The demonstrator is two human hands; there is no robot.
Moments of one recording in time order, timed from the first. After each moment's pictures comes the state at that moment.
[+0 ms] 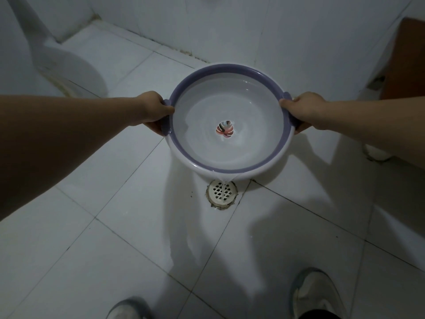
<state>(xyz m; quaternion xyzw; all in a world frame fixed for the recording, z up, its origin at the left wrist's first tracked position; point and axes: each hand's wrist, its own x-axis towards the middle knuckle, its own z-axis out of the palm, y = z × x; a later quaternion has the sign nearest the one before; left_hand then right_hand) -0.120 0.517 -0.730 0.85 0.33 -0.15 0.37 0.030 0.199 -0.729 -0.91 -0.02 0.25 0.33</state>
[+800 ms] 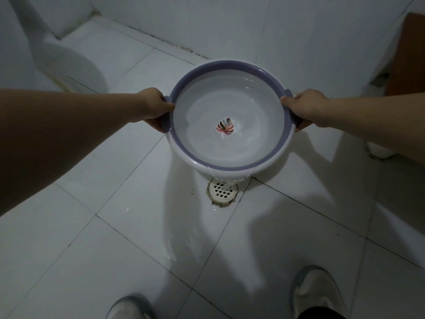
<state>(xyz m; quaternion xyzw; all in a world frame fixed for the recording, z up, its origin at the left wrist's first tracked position) -0.119 0.520 -0.732 0.85 0.33 -0.15 0.38 0.030 0.199 -0.732 -0.91 -0.02 0.25 0.34</state>
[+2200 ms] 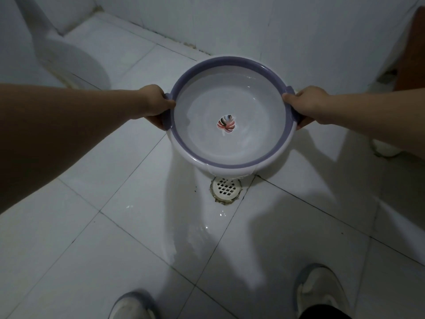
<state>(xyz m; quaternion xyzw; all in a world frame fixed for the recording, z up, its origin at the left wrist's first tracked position) -0.122 0.525 -0.735 0.86 0.34 -0.15 0.36 0.030 0.206 -0.735 -0.91 -0.03 0.26 0.33</state>
